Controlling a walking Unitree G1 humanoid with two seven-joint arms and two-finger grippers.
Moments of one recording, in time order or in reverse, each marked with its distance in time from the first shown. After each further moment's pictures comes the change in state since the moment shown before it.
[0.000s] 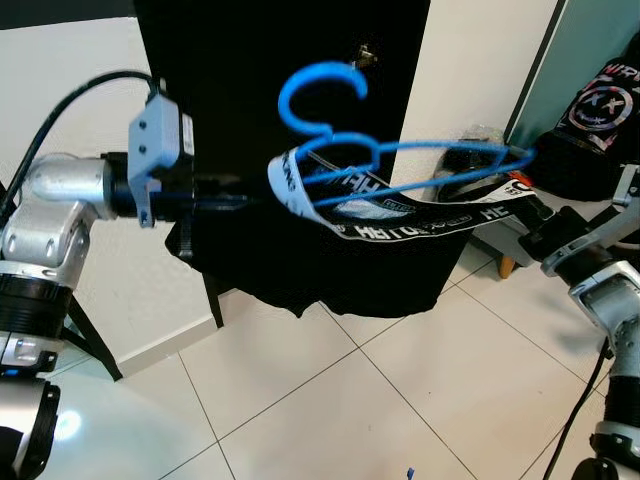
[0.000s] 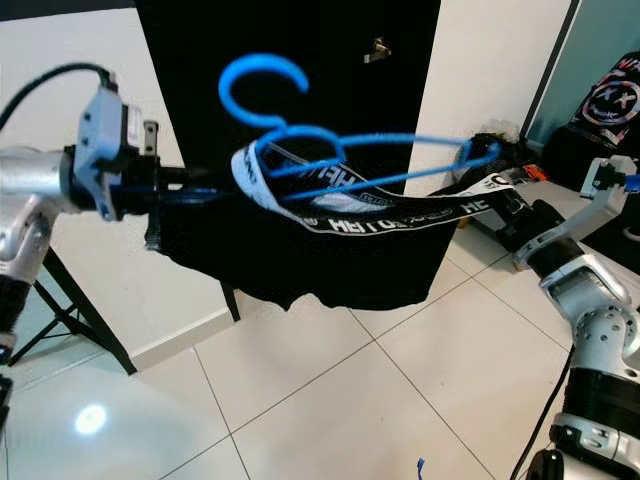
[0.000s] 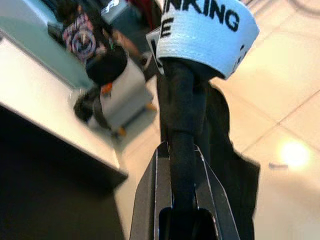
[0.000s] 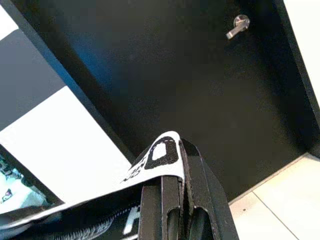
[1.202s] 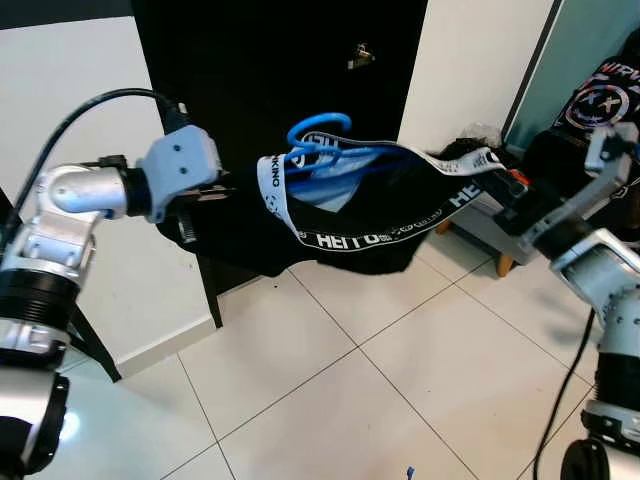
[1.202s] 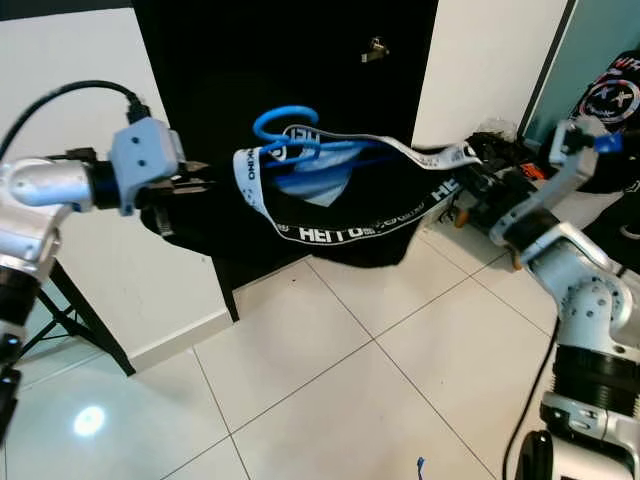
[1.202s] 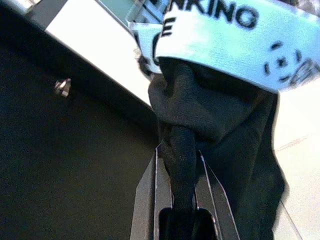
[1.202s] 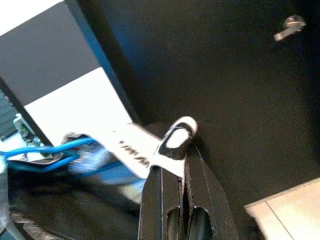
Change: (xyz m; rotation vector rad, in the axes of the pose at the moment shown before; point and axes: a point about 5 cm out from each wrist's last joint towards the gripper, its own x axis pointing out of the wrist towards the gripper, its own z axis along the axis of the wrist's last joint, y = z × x) left arm 0.025 0.009 -0.030 0.065 0.178 0.301; right arm 0.034 0.061 0.003 -0.090 0.072 0.183
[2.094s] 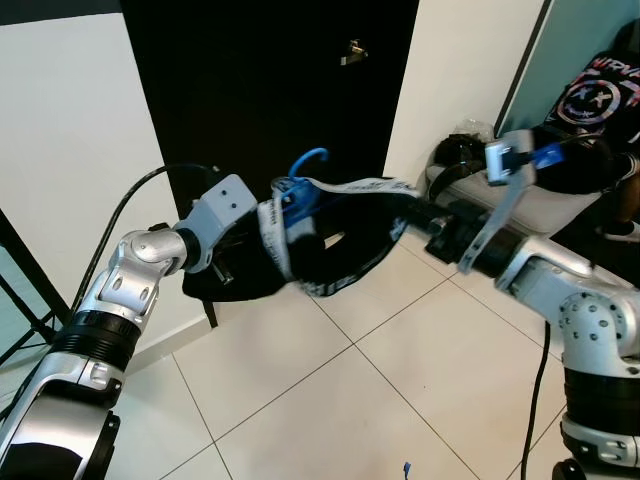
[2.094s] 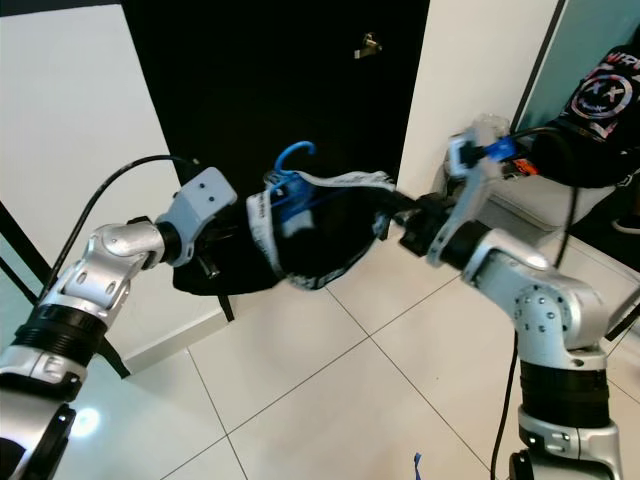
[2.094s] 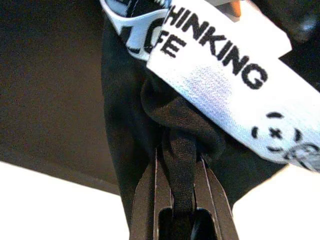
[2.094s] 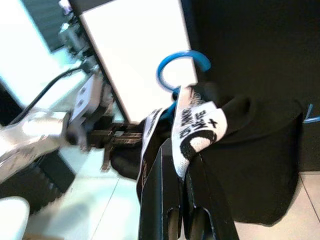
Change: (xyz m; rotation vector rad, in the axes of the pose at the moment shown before) left arm 0.018 -0.056 -0.057 -0.354 0.360 0.127; right arm 0.001 0.056 -0.045 -0.107 0.288 0.269
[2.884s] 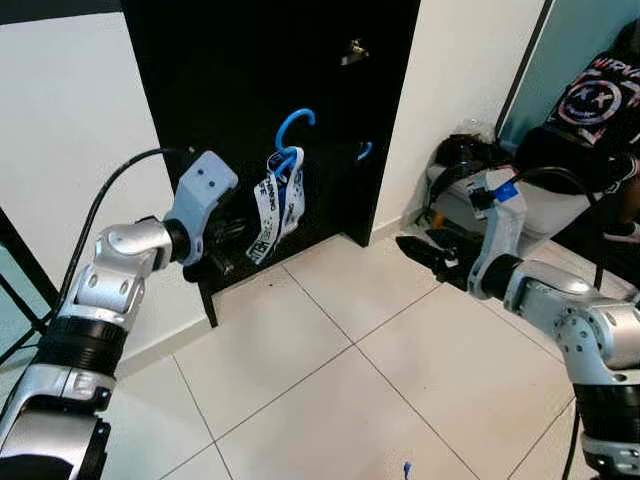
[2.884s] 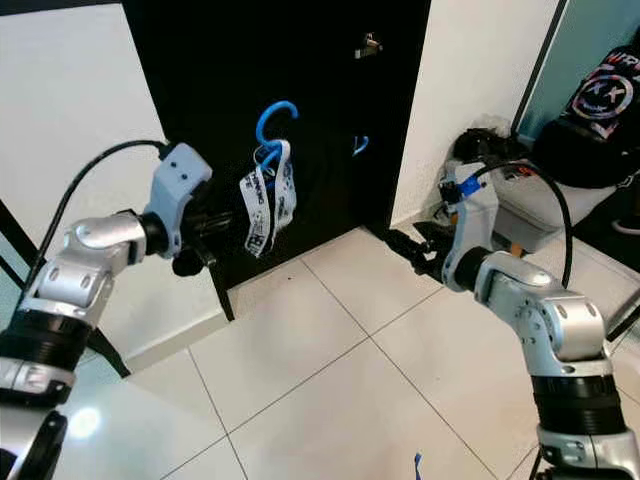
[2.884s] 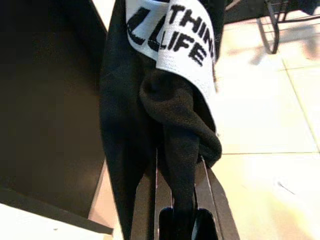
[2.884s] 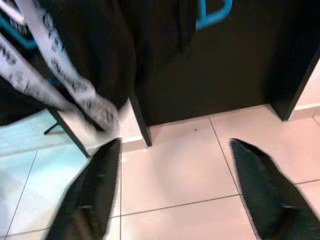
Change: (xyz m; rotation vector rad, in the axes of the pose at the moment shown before) left arm -0.021 0.003 0.015 -0.121 -0.136 -0.094; right arm -0.020 -0.046 -0.028 -0.111 0.178 -0.353
